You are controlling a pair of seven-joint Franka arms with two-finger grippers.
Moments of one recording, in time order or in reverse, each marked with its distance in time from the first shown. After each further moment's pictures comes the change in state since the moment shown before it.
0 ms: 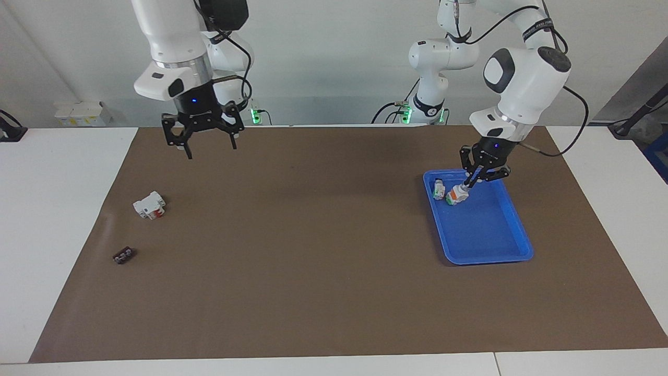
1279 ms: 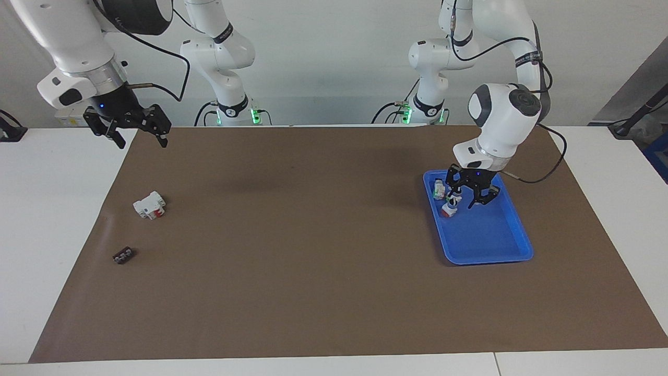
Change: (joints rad) left arm -0.017 0.072 -0.008 -0.055 0.072 0.092 -0.090; right arm 0.269 0.023 -0.479 0.020 0.023 -0.126 0.032
